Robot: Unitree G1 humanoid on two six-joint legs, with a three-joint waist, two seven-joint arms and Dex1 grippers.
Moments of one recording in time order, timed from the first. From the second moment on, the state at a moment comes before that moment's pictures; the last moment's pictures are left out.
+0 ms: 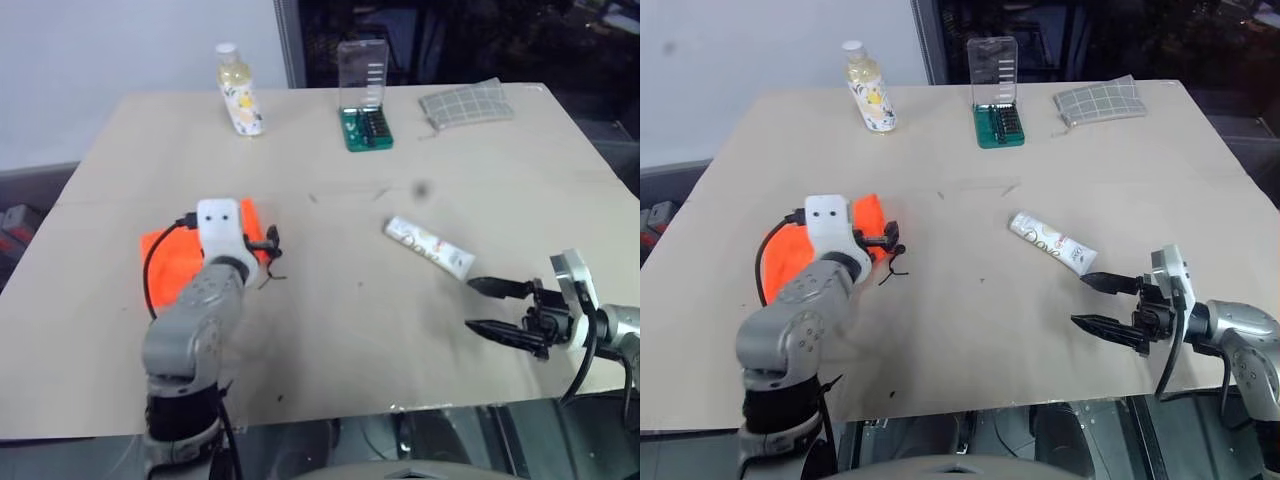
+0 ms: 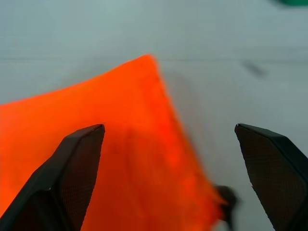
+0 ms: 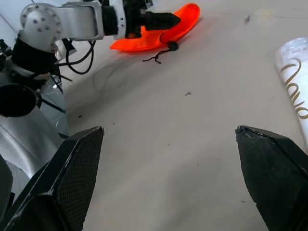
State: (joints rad) left arm -0.30 0.25 0.13 -0.43 -0.27 1.01 0.20; right arm 0.04 -0.74 -0.22 -0.26 0.75 0.53 1.23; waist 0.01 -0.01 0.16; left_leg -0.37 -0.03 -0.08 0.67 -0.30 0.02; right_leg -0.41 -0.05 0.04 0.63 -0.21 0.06
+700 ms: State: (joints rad) left arm -0.38 0.19 0.13 -0.32 -0.11 0.98 0.20; right arm 0.02 -0.70 -0.21 -0.18 0.61 0.38 1.12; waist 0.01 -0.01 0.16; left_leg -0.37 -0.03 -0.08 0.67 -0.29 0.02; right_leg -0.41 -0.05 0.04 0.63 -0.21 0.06
